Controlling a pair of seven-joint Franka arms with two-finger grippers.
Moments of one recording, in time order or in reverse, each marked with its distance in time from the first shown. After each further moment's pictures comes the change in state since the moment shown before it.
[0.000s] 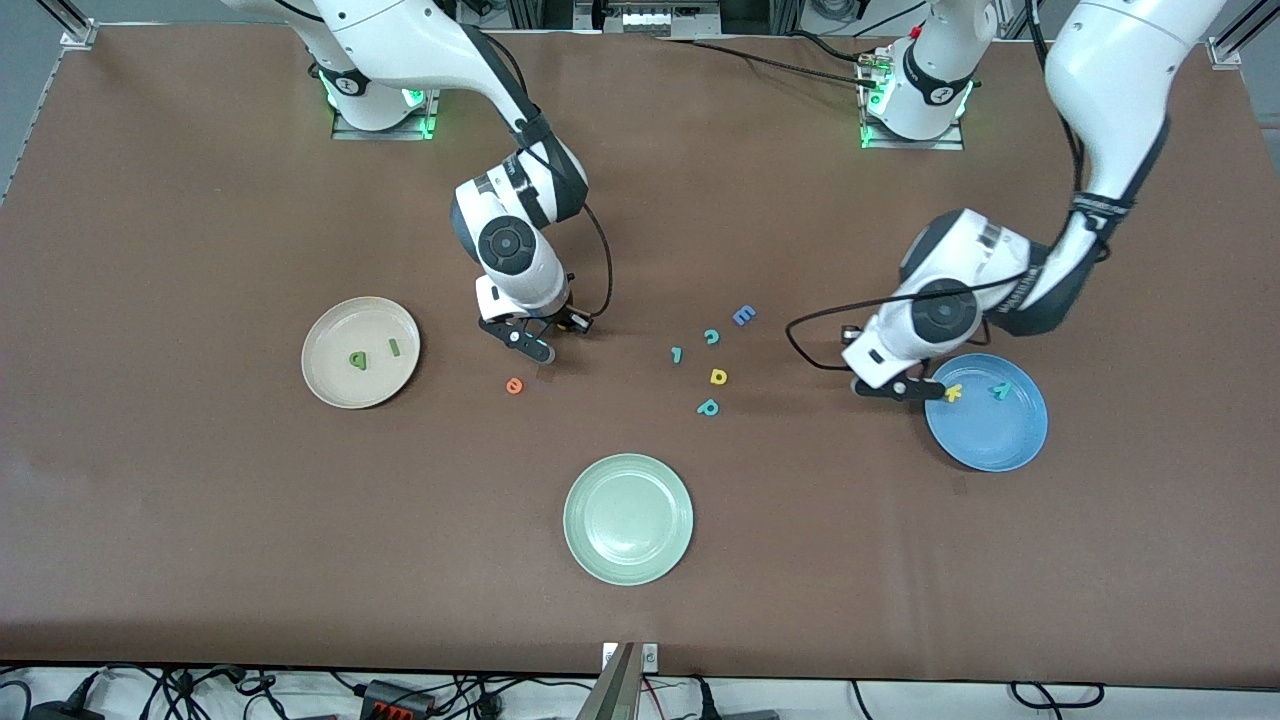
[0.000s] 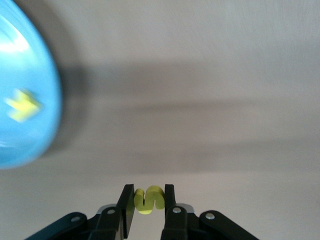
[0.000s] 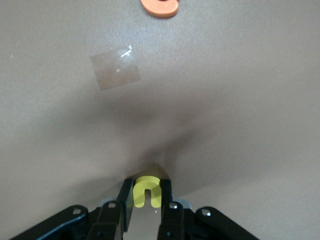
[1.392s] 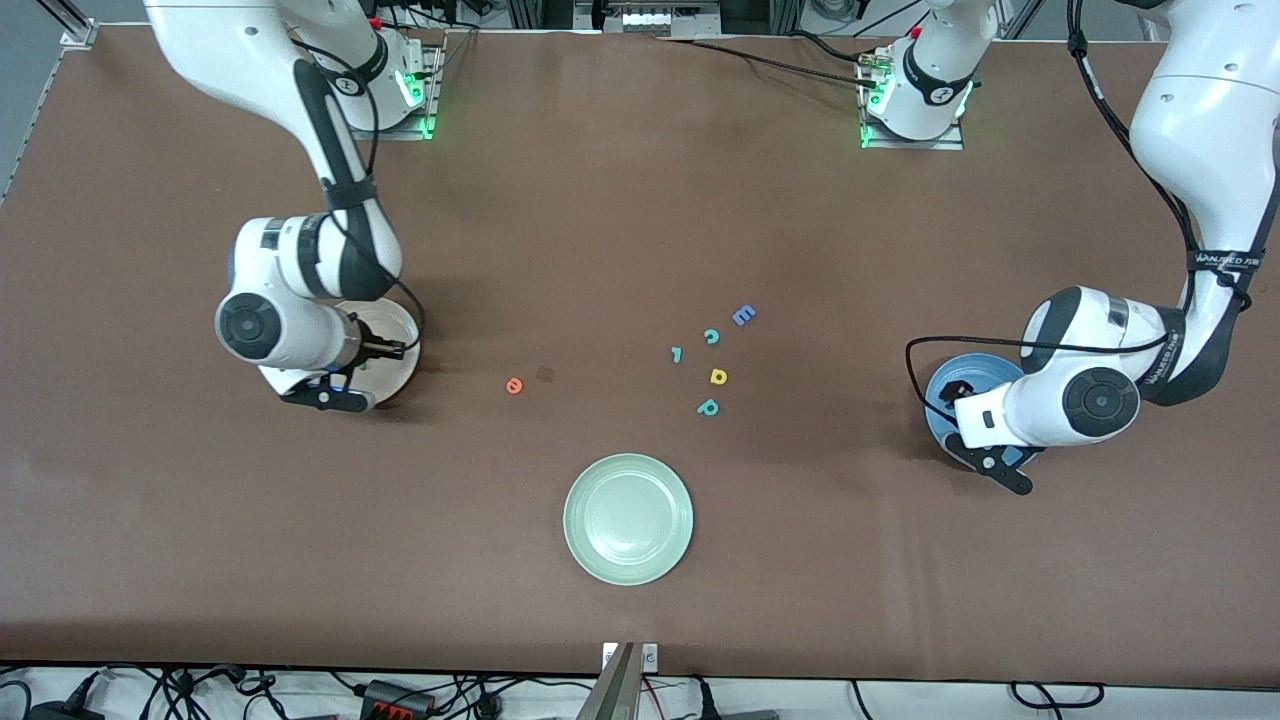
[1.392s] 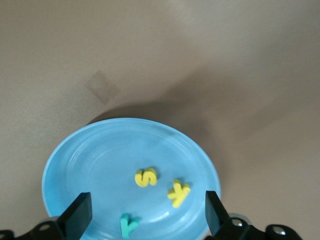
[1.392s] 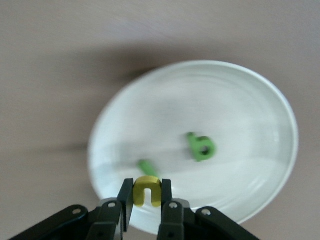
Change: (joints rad) left arm 0.114 0.190 0.011 0.318 0.148 -0.087 0.651; right arm -0.218 -0.102 -0.319 -0.023 -0.002 -0.341 -0.900
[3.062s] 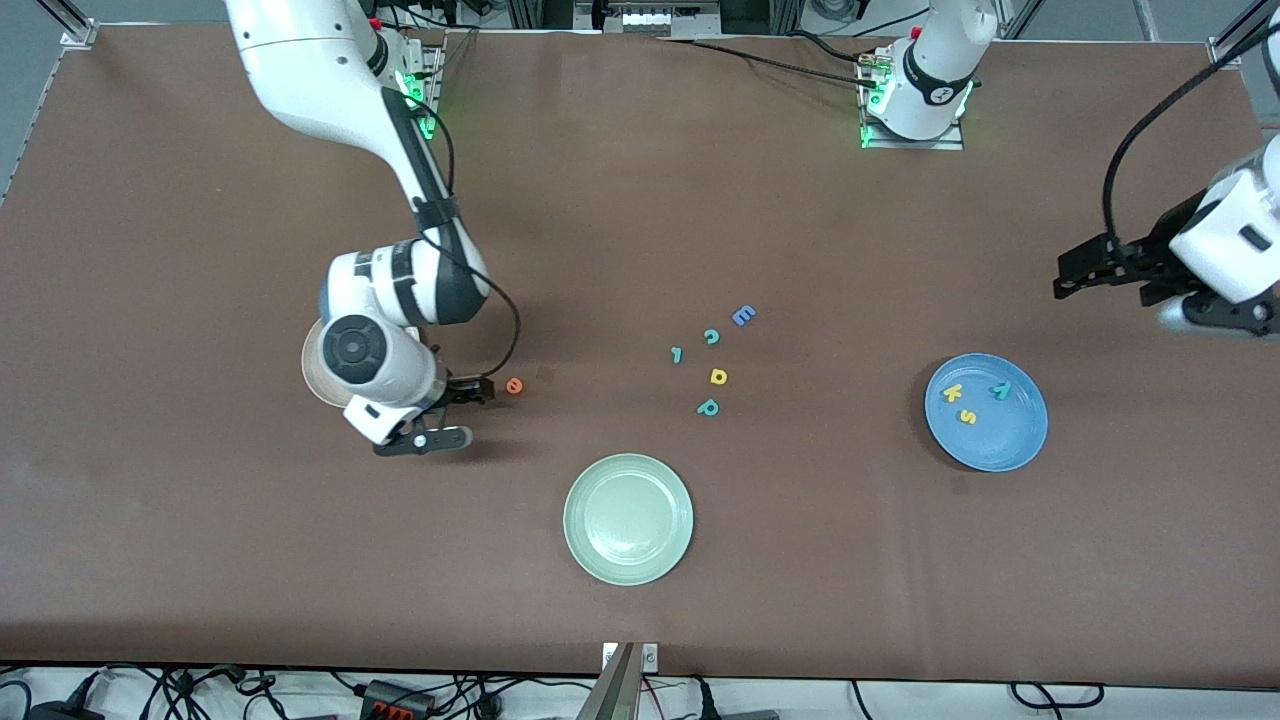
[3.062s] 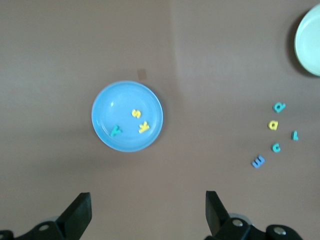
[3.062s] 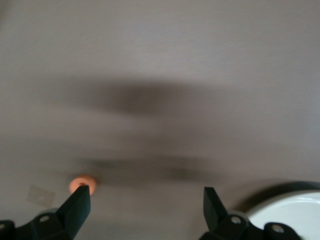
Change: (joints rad) left arm -0.447 -0.630 0.600 0.058 -0.573 -0.320 -0.206; right arm 0.156 0.207 0.039 0.341 0.051 0.049 -0.052
